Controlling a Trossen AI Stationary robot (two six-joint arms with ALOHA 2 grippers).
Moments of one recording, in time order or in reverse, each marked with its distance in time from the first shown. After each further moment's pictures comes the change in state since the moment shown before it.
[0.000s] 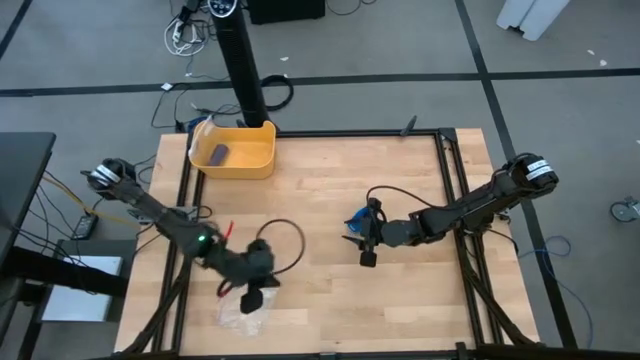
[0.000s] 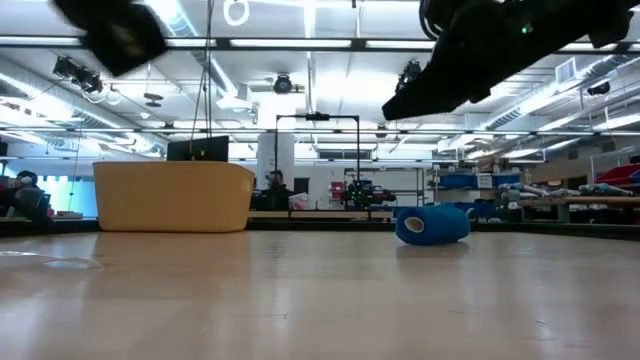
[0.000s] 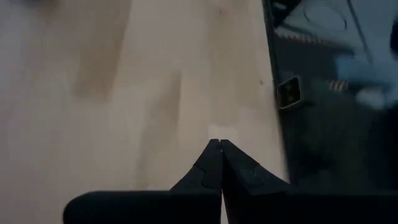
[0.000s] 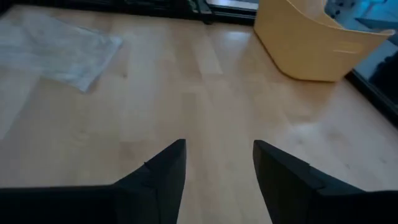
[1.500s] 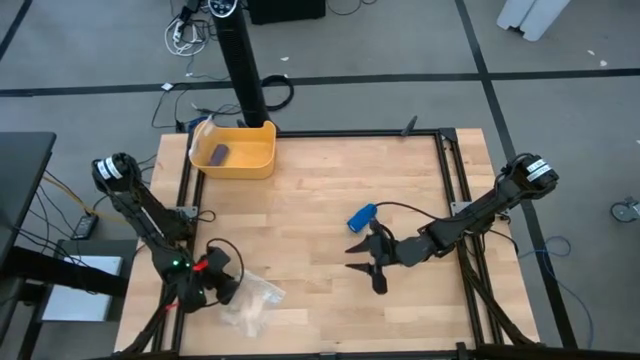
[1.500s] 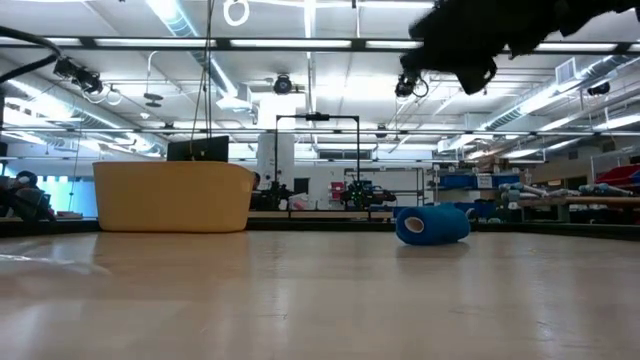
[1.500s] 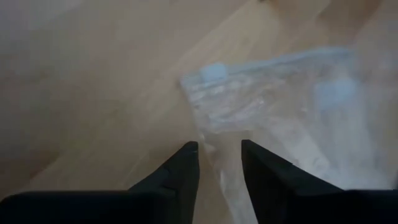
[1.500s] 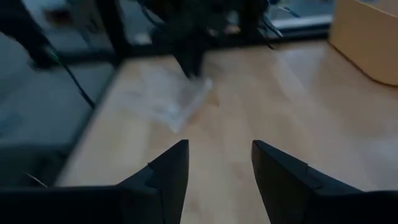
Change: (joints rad) left arm -0.474 -0.019 -0.464 0.000 -0.315 -1.233; right arm 0.173 0.001 0.000 0.135 -0.069 0.195
